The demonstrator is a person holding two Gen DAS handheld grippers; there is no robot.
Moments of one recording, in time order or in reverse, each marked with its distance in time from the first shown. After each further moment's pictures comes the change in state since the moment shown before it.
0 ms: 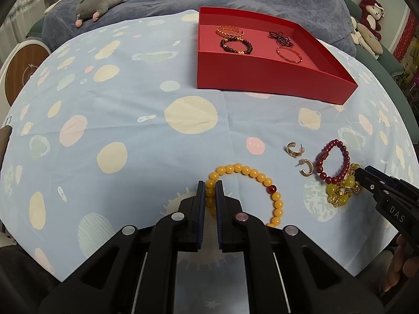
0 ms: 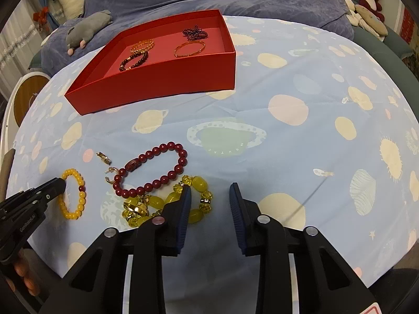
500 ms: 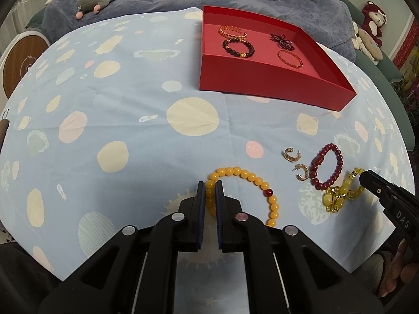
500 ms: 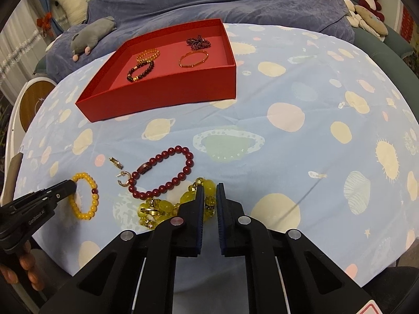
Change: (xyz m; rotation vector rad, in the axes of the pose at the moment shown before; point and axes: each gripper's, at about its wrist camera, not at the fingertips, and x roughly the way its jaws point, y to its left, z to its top) left arm -0.006 0.007 0.006 -0.037 0.016 -0.036; right arm -0.025 -0.001 0.005 0.021 -0.040 0.053
